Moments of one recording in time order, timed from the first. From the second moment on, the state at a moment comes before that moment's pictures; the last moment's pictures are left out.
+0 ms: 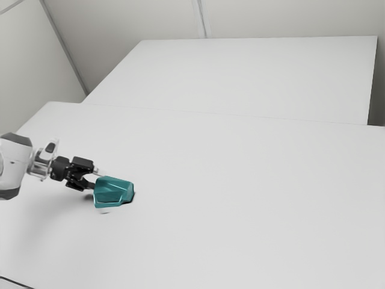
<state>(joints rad) -0.01 0.25 0.66 -2.21 -1.07 1.77 1.04</state>
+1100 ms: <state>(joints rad) -0.02 0.26 0.63 -2.21 -1.15 1.73 1.15</state>
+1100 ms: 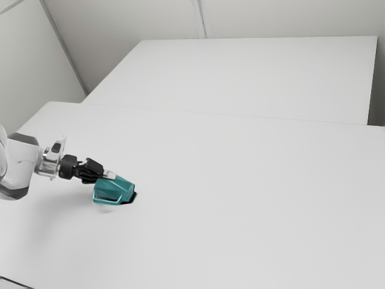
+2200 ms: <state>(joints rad) -0.08 0.07 0.48 -2.12 -0.90 1.87 0.97</state>
